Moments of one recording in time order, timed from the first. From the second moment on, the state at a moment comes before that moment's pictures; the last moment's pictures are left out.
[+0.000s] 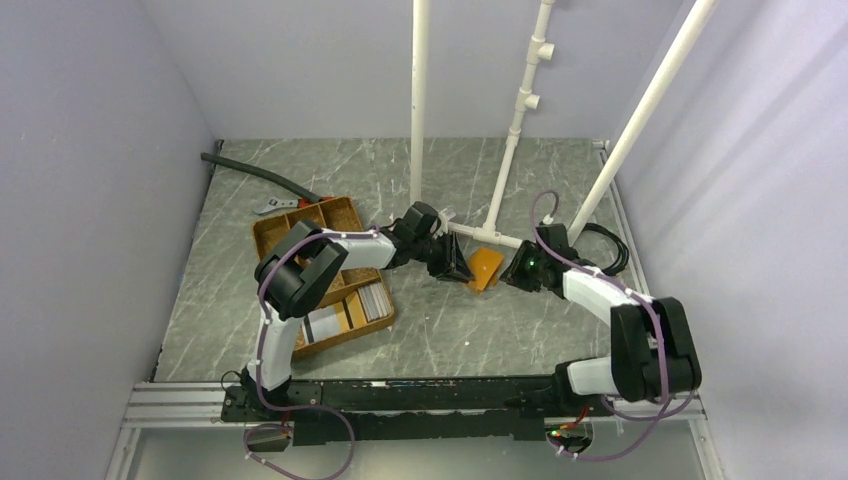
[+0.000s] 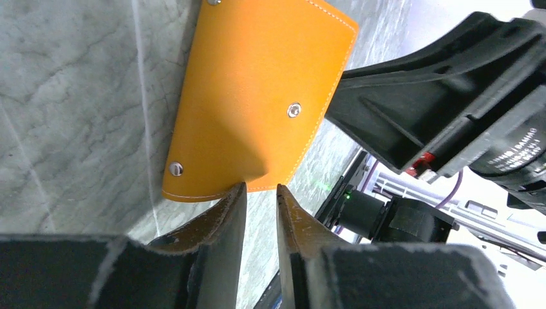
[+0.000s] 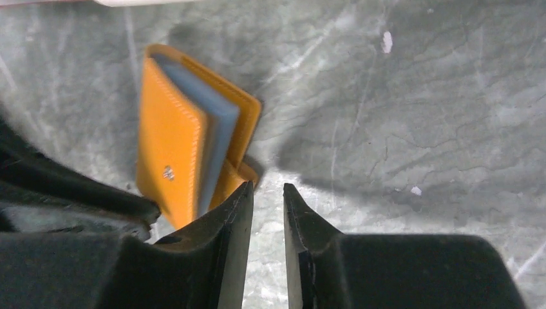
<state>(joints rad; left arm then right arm) -0.75 2.07 1.23 0.14 0.60 -0.94 0.17 1.30 0.55 -0.15 -0.17 0.62</state>
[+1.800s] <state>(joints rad) -0.73 2.12 1.50 -0.04 0.59 -0.86 0.21 1.36 0.56 -0.06 -0.13 0.62</state>
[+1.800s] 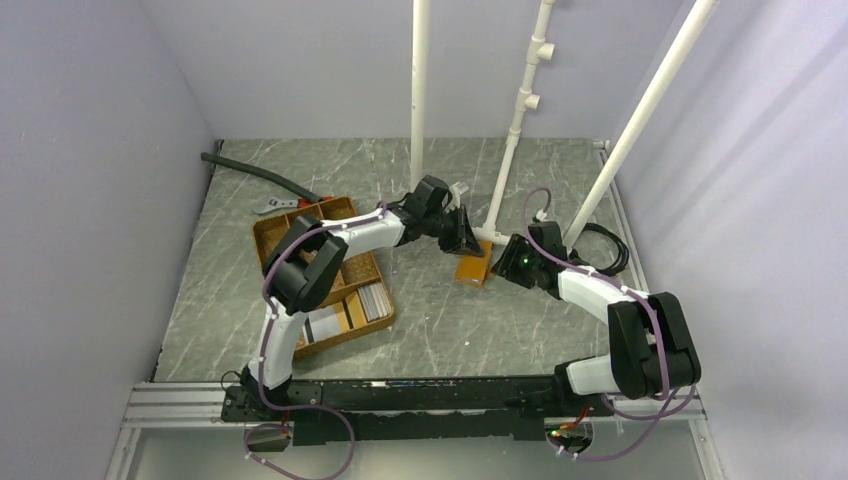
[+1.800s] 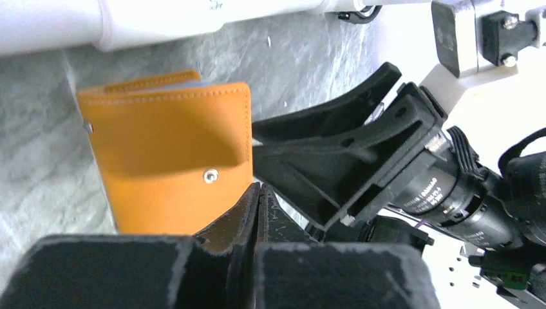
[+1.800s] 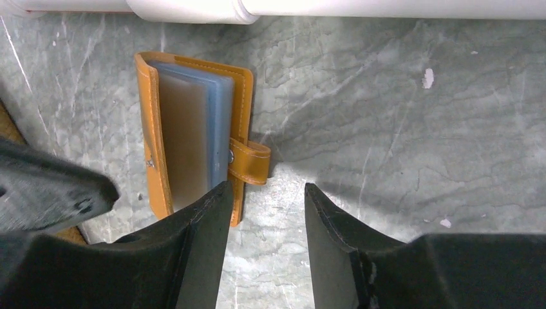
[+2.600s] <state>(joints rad) -0.70 2.21 1.44 0.04 0.56 -0.95 0.35 1.54 0.71 -0.11 0.11 0.69</state>
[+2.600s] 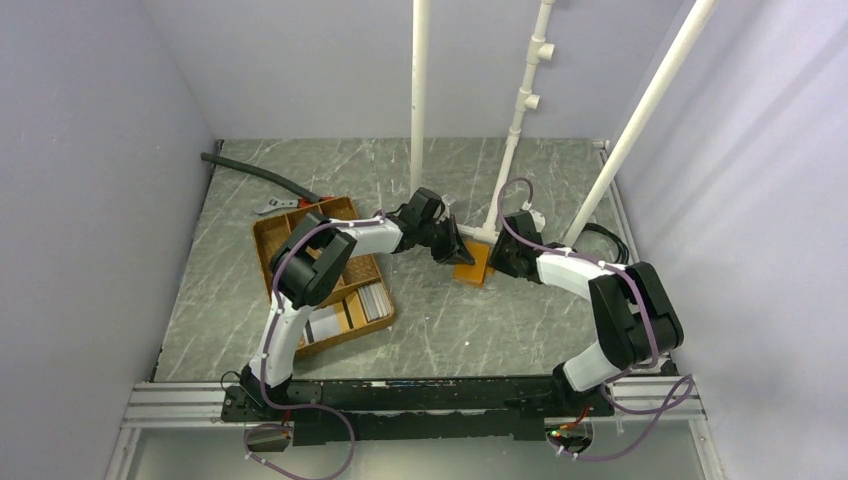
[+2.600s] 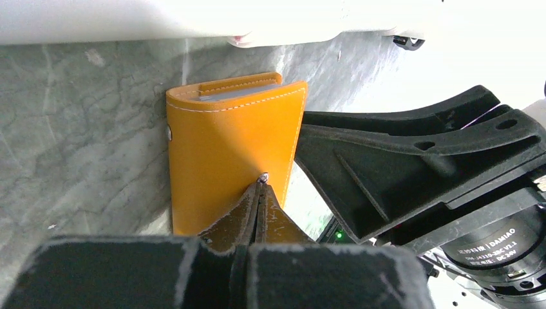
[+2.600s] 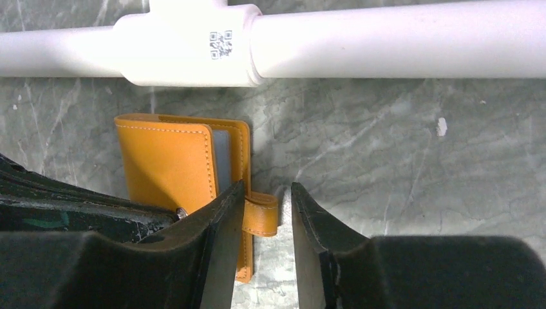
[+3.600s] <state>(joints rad) -0.70 2.21 1.44 0.03 0.56 -0.97 0.19 1.36 0.59 -0.03 -0.19 0.70</state>
